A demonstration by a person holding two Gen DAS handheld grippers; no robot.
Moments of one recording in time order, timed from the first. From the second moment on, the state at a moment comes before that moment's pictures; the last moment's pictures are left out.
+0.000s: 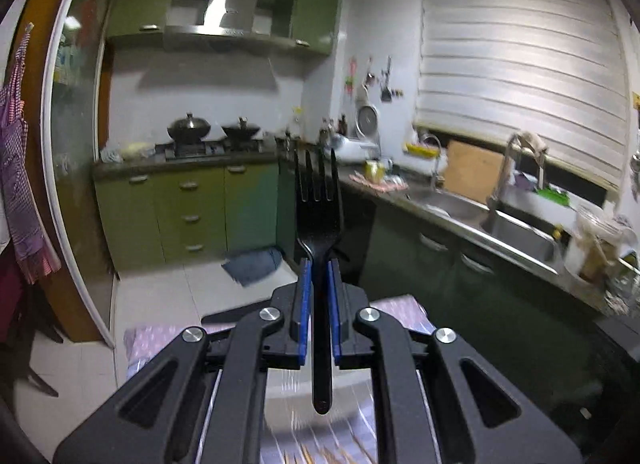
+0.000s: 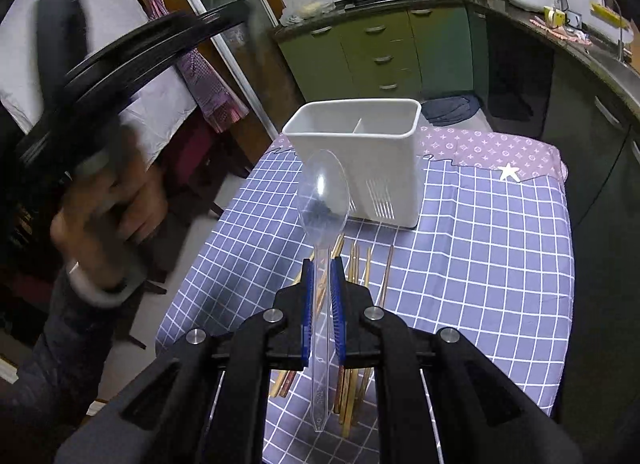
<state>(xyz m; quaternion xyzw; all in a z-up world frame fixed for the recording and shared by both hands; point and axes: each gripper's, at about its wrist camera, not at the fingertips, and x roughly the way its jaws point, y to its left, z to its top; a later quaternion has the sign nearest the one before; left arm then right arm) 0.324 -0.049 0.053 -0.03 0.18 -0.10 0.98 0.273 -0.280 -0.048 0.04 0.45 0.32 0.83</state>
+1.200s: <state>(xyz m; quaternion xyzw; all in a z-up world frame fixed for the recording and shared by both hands) 0.266 -0.035 -0.018 0.00 0.26 -0.09 0.96 0.408 -0.268 0.030 0.12 0.21 0.20 0.95</state>
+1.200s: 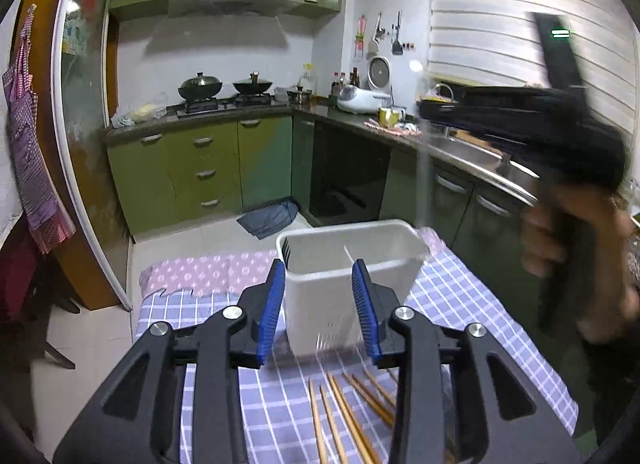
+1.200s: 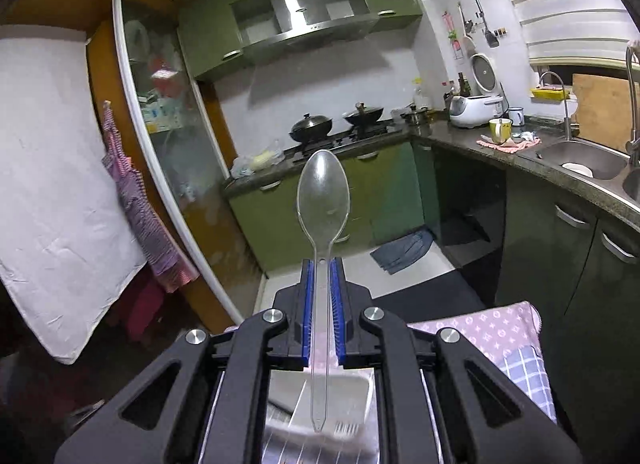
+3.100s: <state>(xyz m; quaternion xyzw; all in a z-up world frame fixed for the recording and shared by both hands) 0.291 -0.060 -0.184 0.04 0.65 -0.06 0.76 0.291 -0.301 -0.142 -0.08 0.51 0.22 0.82</state>
